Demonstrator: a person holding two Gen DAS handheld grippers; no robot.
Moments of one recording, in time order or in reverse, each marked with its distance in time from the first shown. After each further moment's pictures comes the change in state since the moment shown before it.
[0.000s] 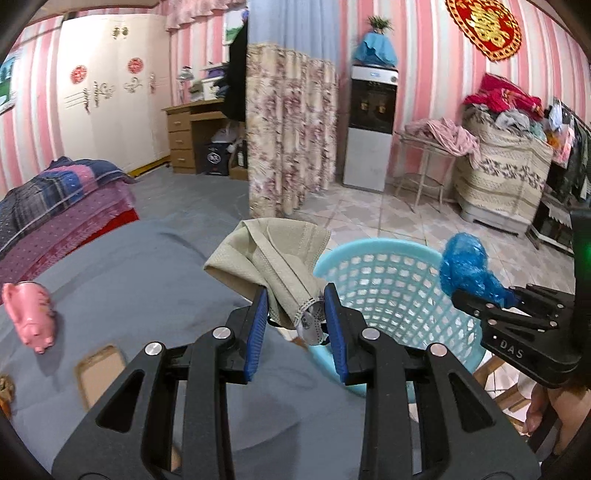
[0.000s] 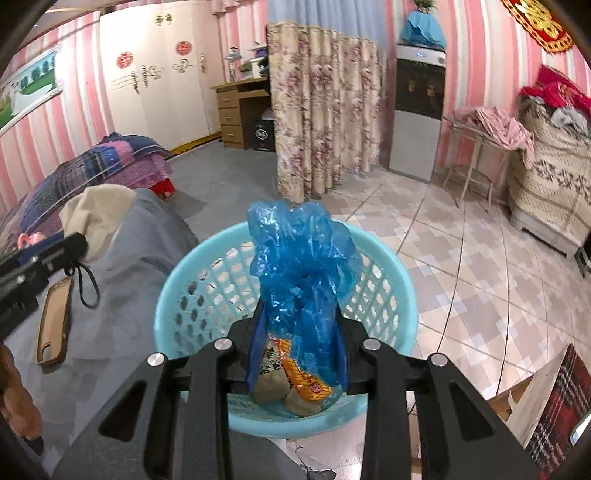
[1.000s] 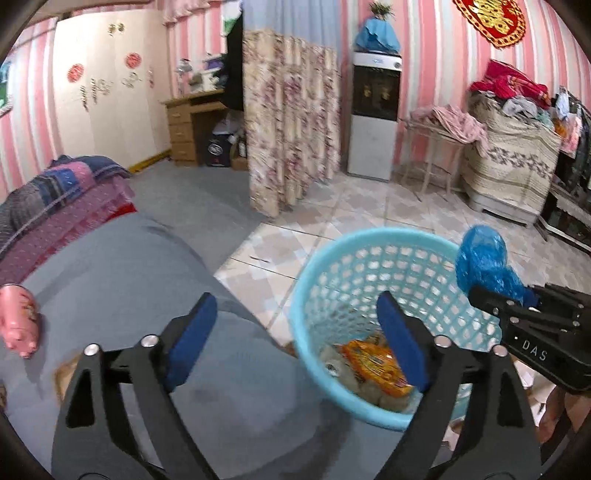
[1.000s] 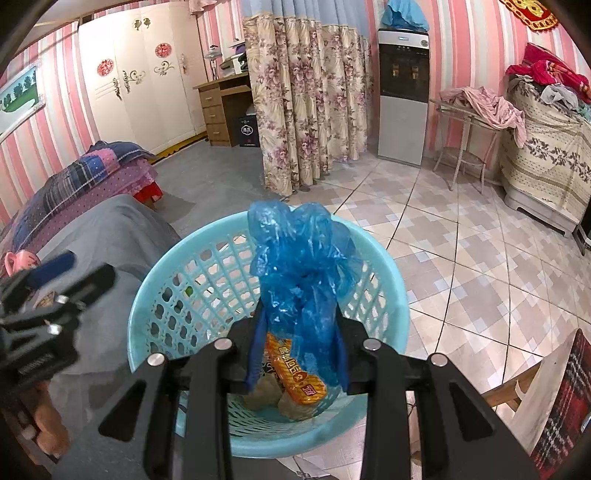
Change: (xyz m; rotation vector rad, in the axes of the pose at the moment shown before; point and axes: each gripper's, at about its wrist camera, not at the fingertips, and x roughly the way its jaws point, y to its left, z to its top) left arm 0.041 -0.007 0.003 0.009 0.023 0.052; right arm 0.022 -0.014 -0.002 0.061 0.022 -0.016
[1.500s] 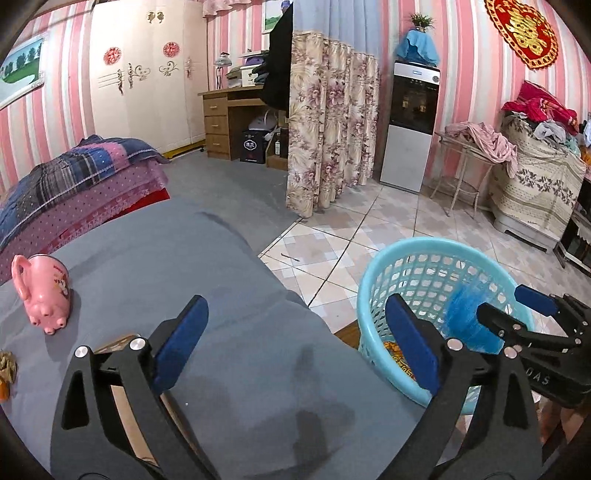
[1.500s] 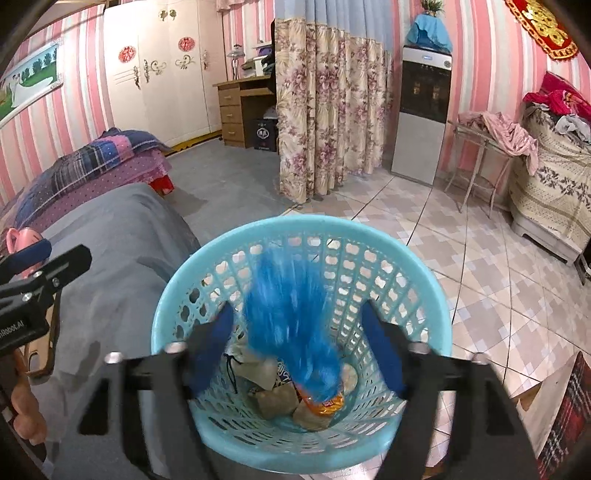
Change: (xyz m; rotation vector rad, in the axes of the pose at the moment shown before) left arm -0.012 0.050 -0.004 -0.102 0.001 0.080; right arm 0.001 0.033 -0.002 -0.076 -0.043 0.002
